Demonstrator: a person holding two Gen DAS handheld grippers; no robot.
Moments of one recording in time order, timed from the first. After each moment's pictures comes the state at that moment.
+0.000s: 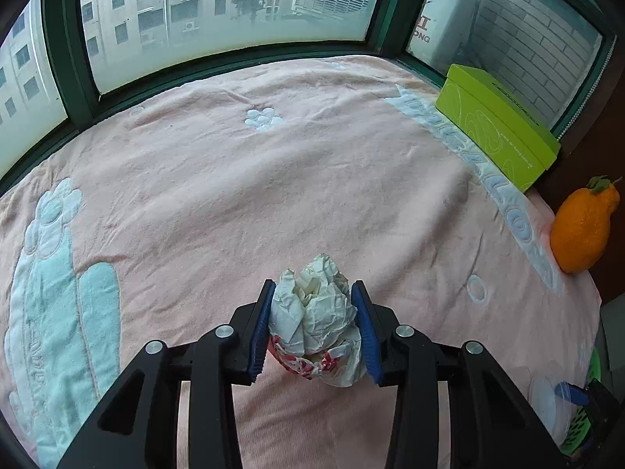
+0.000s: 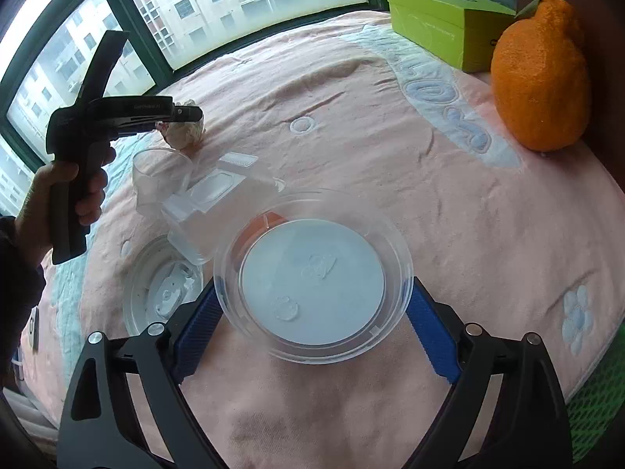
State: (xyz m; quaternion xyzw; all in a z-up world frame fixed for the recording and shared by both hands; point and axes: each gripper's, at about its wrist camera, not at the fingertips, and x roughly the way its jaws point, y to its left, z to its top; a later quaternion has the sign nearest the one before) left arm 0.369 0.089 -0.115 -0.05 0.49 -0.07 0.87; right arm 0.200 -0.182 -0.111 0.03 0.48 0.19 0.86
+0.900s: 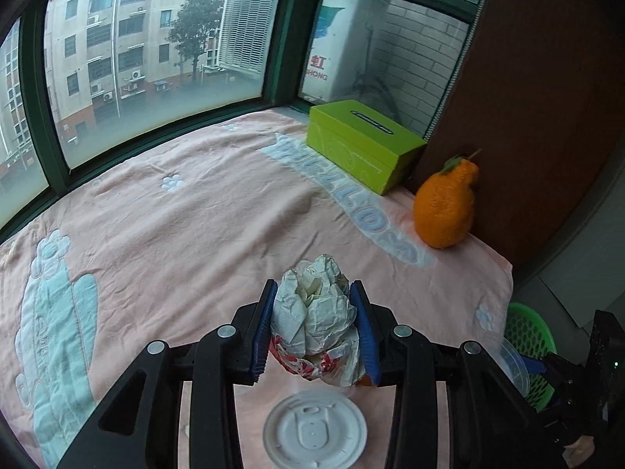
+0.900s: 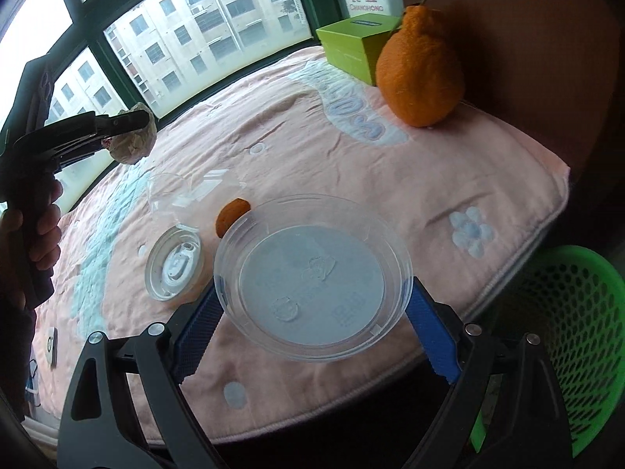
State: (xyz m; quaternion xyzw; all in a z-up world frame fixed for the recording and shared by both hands) left arm 0.247 -0.001 -0.008 -0.03 0.41 -0.18 0.89; right arm 0.111 -0.272 -0.073 0.09 0.44 0.12 0.88
